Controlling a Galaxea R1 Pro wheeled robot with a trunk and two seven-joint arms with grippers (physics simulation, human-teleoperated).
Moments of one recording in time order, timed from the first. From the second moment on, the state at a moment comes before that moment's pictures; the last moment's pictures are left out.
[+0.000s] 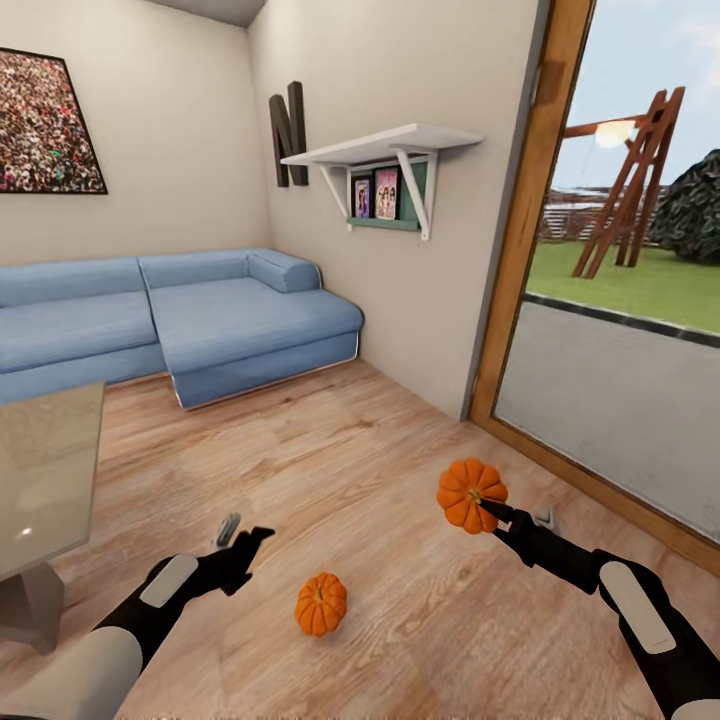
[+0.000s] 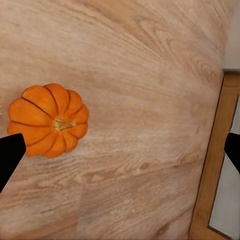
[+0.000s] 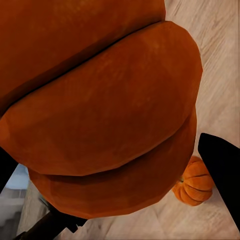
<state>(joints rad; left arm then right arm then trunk) -0.66 0.13 -0.13 -0.47 1.28 0.48 0.04 -0.43 -0.27 -0.11 -0.98 -1.00 0.77 0.42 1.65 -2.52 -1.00</state>
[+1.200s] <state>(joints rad) -0.66 0.14 -0.14 -0.46 1.28 0.48 -0.10 -0.44 -0.27 -0.11 -0.99 -1.01 0.90 0.42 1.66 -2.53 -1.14</state>
